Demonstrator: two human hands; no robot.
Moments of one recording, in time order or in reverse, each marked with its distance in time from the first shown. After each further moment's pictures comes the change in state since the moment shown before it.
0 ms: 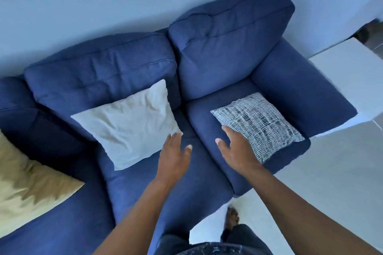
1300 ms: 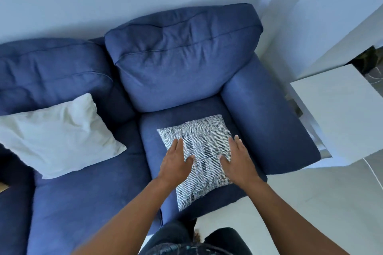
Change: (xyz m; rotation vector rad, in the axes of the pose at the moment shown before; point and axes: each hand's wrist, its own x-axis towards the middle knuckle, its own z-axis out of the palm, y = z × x) left_hand 0.115 0.212 0.275 0.157 -0.084 -0.071; right_hand 0.137 0.267 -0.224 -0.143 -0.154 -0.021
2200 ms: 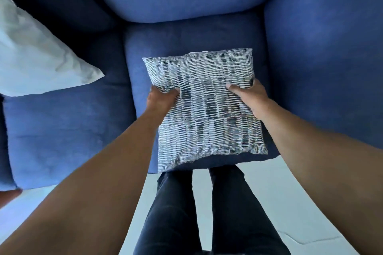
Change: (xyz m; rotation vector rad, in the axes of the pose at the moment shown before) left_hand 0.159 -0.089 0.098 -0.475 0.117 -0.867; right_hand 0.244 0.123 0.099 0.391 -0.281 0.510
